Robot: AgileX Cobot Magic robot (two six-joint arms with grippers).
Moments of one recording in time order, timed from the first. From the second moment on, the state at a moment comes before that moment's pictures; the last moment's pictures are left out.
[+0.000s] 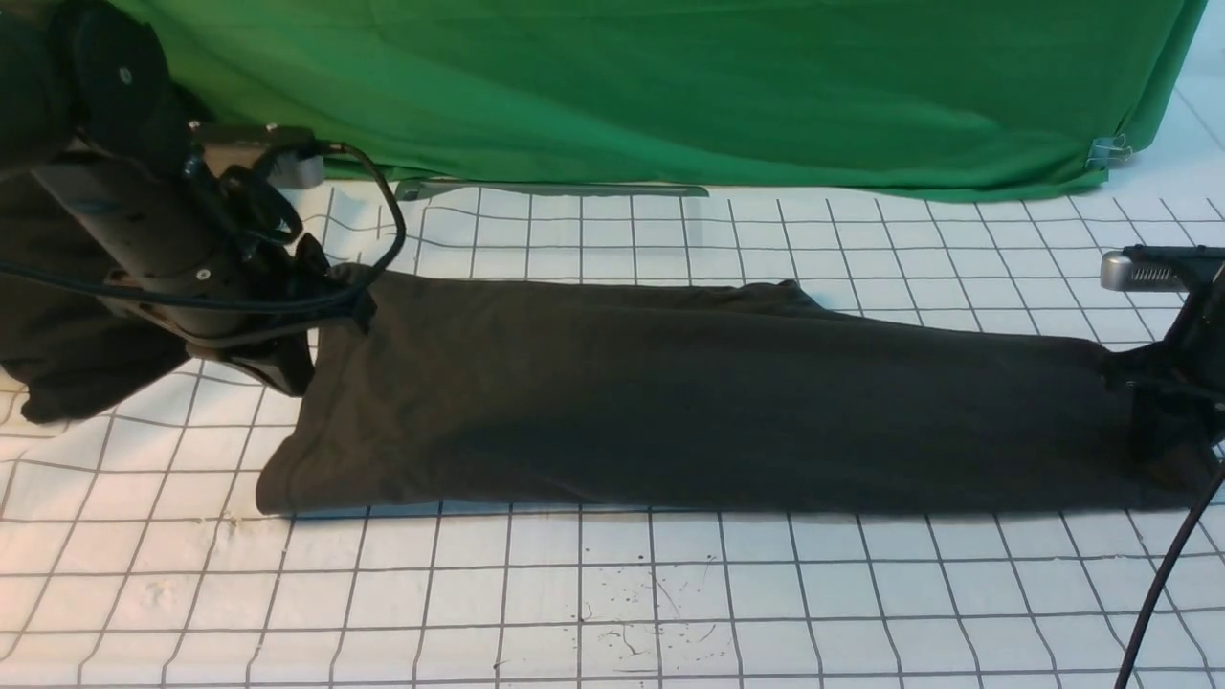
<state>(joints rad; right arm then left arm) -0.15 2.15 -1.61 0.02 1.08 -0.12 -0.14 1.67 -1.33 -0.05 0.99 0.03</state>
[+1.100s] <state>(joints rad) 0.48 2.03 -2.12 0.25 1.22 0.05 -0.14 1.57 -1.33 -0.08 0.95 0.05</state>
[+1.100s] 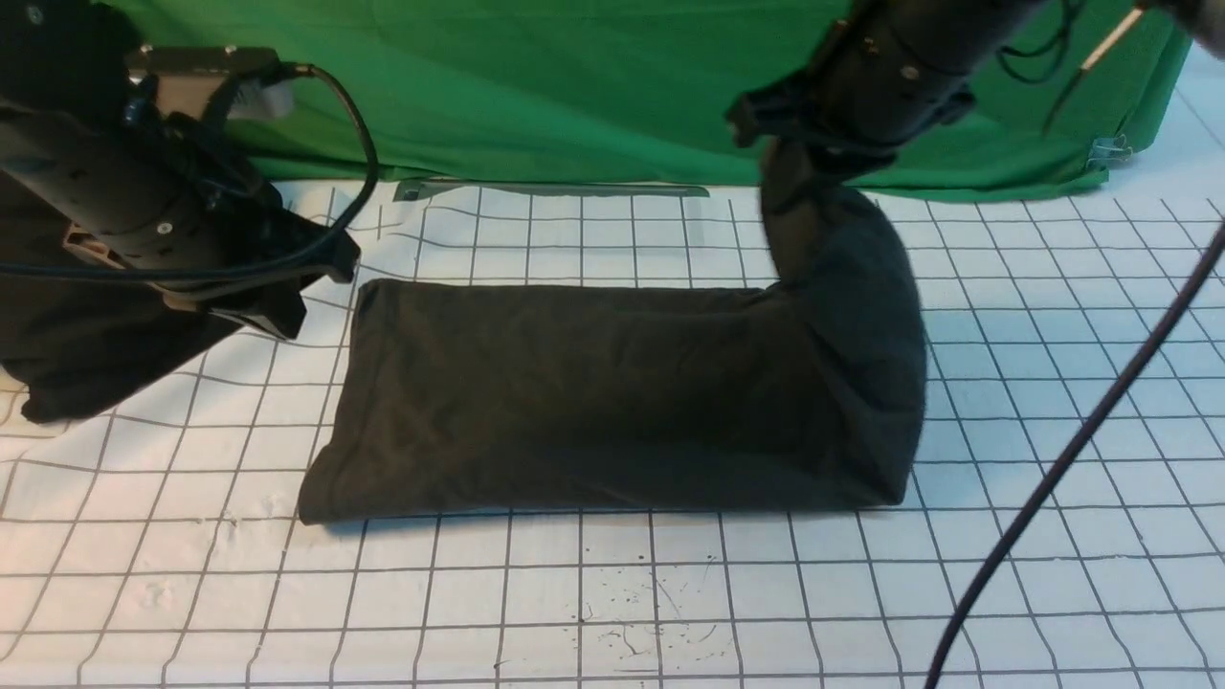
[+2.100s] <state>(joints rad) 0.78 2.40 -2.32 0.51 0.97 0.04 0.00 1.54 -1.33 -0.16 0.97 0.06</state>
